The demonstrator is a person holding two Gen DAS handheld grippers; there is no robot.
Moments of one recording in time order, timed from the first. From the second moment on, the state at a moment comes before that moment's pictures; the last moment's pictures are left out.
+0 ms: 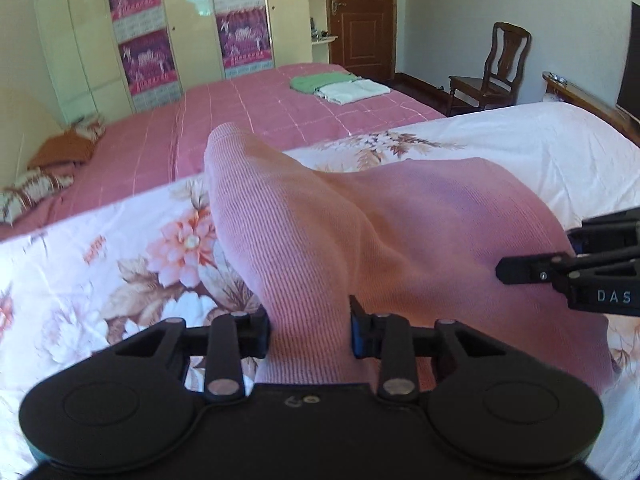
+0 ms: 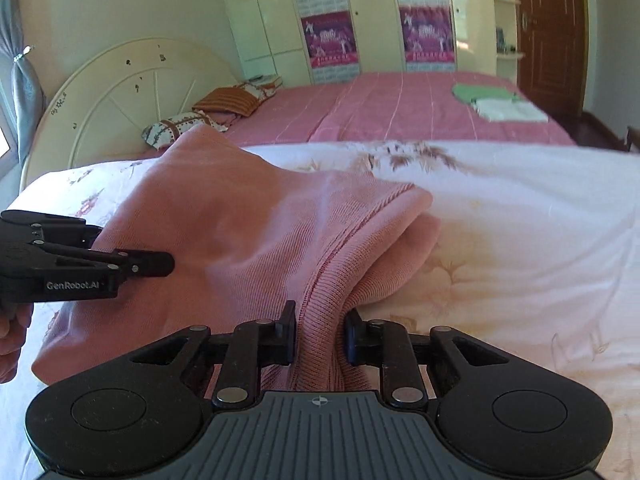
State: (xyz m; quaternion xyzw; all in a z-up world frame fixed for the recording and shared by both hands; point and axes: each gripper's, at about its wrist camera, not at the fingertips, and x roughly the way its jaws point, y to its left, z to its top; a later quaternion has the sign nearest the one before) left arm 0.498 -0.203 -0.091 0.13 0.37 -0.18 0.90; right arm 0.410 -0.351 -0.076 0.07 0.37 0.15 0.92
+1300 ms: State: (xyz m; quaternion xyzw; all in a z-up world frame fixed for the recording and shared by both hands) left arm 0.434 0.164 -0.106 0.00 0.43 -0.16 0.89; right arm 0.387 -0.016 -0.102 0.02 0.42 0.21 0.88
